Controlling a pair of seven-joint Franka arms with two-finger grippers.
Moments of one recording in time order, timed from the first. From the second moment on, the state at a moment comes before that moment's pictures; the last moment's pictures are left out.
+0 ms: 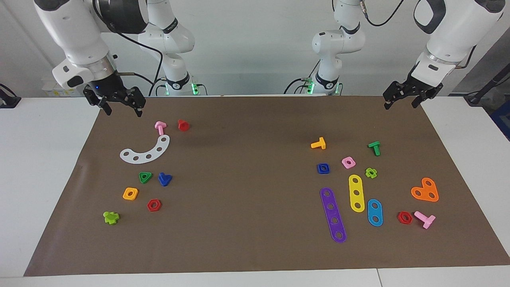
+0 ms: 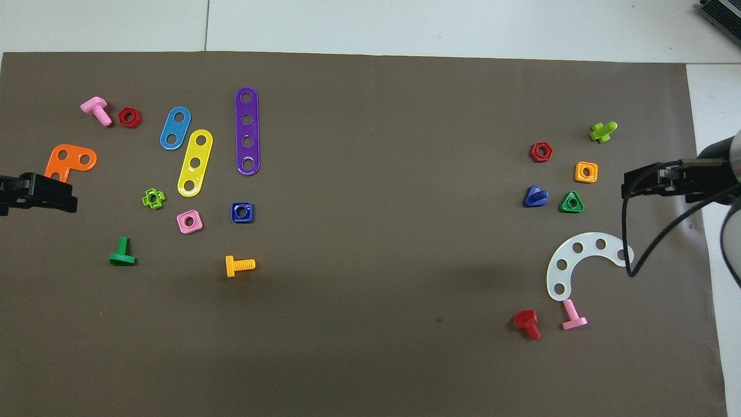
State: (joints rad) left arm 0.05 -0.04 -0.05 -1.64 0.00 1.55 0.02; right arm 0.03 0.02 -0.03 -1.66 -0.01 1.69 0.08
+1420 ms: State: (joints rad) left arm 0.05 -0.04 -0.05 -1.64 0.00 1.55 0.02; right arm 0.06 0.27 -0.03 -2.06 0.01 2.39 -0.12
